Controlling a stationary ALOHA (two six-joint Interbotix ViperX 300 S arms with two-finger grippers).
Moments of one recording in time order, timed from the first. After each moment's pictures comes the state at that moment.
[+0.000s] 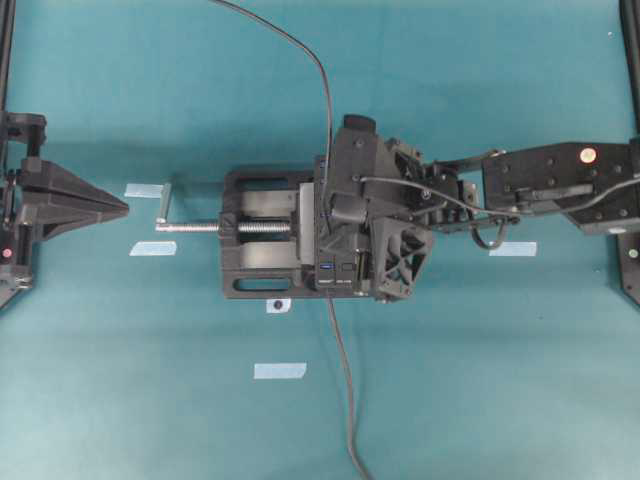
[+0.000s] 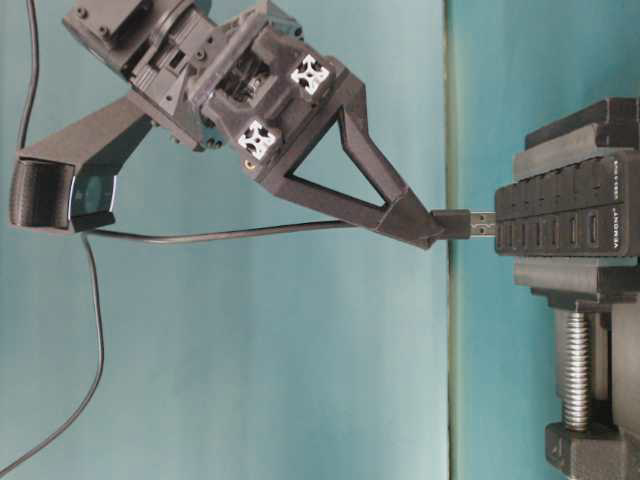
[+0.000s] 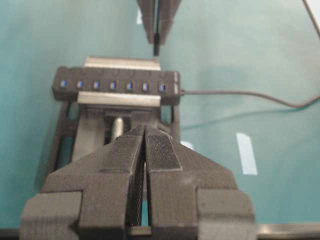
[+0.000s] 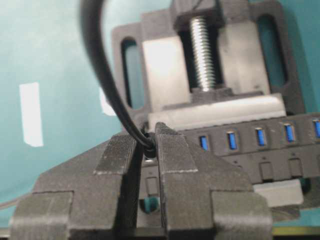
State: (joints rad) left arm 0.01 -0.98 1.14 0.01 0.14 -0.07; right arm 0.01 -0.03 0.50 0.02 0.34 0.17
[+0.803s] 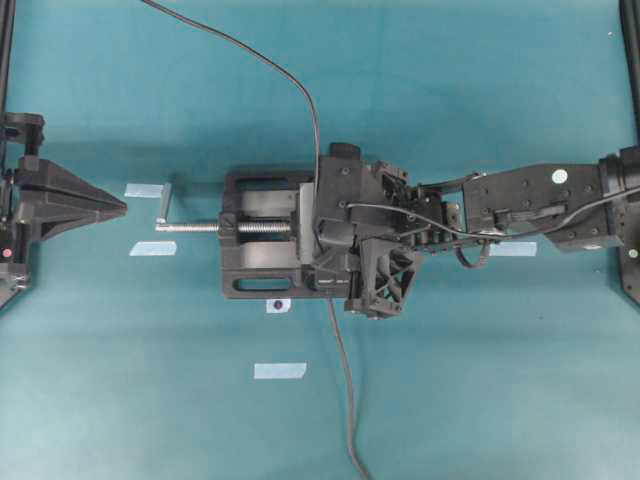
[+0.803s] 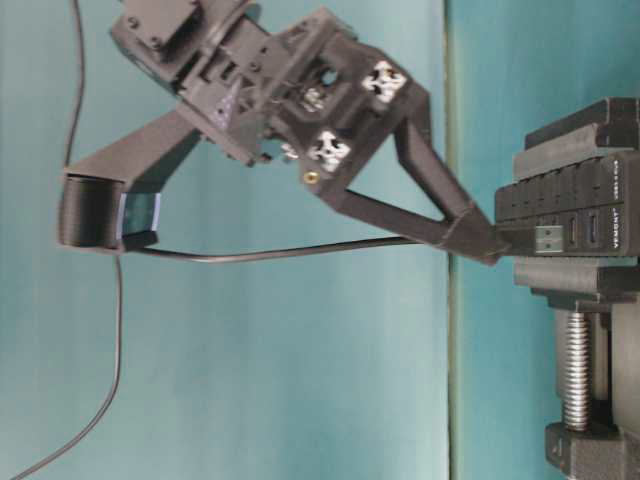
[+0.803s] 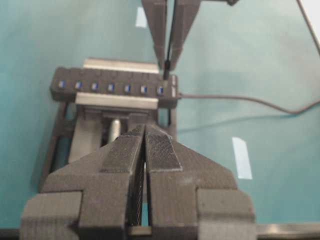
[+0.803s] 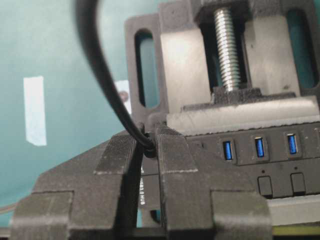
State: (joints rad) left arm 0.01 -0.99 1.14 0.01 0.14 -0.10; right arm 0.04 0.04 0.51 0.02 0.28 0.17
